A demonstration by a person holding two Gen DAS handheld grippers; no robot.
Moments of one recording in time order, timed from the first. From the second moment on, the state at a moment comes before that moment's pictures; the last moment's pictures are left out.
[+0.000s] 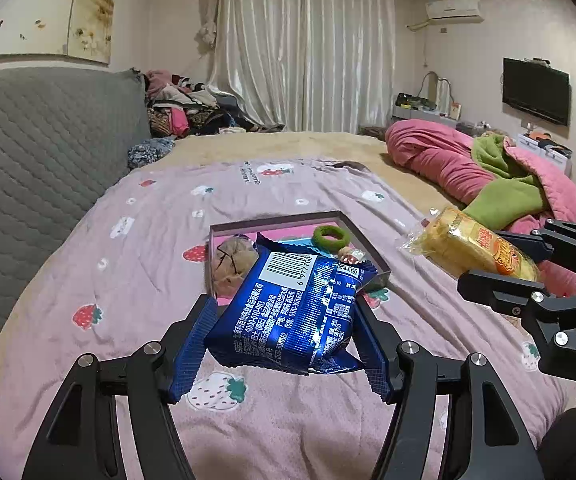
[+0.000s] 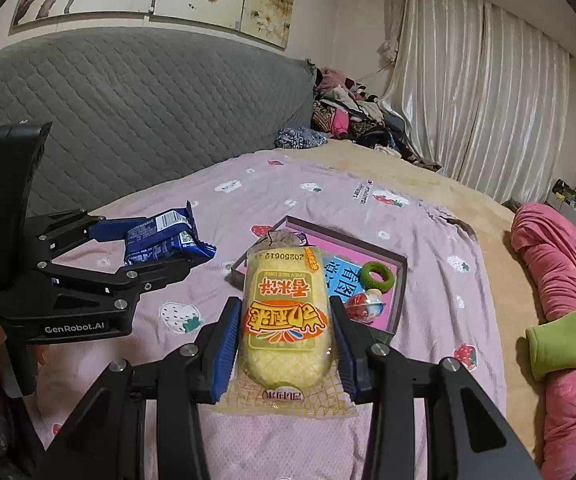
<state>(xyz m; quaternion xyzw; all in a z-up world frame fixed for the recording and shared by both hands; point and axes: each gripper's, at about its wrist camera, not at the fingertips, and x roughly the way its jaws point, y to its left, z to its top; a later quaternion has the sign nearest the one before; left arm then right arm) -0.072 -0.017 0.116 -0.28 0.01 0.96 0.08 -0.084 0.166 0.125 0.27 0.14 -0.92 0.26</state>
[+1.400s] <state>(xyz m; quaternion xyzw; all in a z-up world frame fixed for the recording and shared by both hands) -0.302 -0.001 0.012 -0.35 0.00 0.93 0.08 -0.282 0.160 0.018 0.36 0.10 -0.89 0.25</state>
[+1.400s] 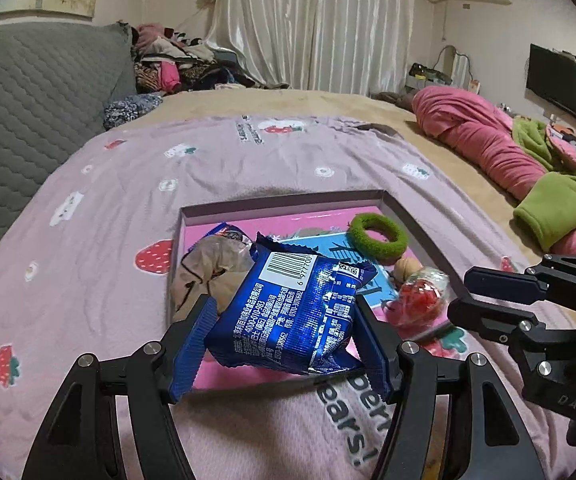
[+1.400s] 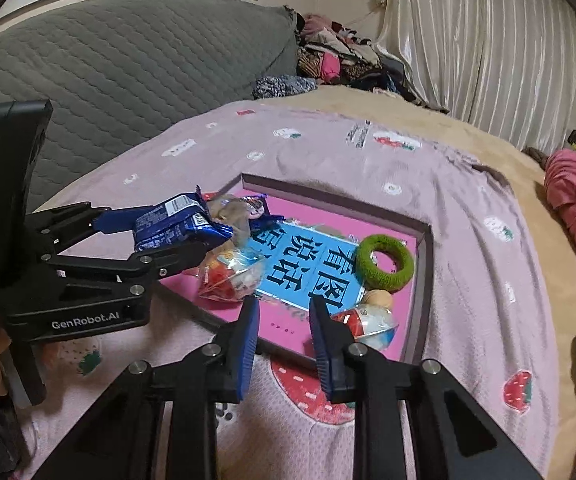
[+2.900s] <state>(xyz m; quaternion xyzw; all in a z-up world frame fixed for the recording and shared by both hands) -0.413 0.032 -0.049 -0.40 0.02 0.91 0.05 -0.381 0.171 -0.037 0.40 0.08 -0.89 0.21</state>
